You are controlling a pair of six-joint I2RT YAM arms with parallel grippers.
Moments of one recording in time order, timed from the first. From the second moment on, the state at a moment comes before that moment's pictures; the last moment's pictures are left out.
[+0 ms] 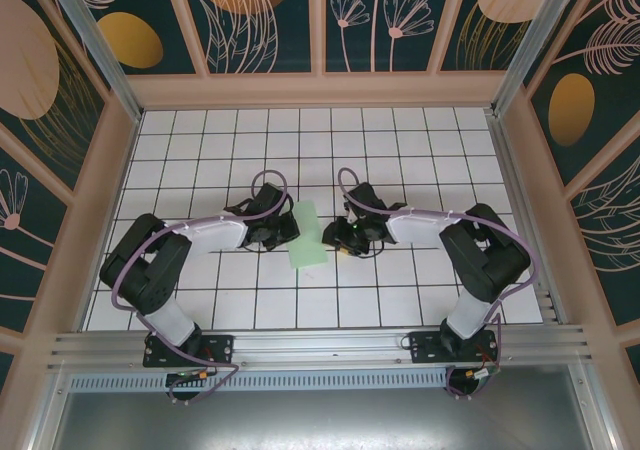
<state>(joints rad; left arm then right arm) -0.61 1.67 0.82 -0.18 0.14 -0.93 0.68 1.71 0.85 -0.21 -0.41 0.92</state>
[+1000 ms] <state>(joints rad) -0.61 1.69 0.81 -0.20 0.10 -0.93 0.77 1.75 0.91 -0.25 -0.42 0.97</state>
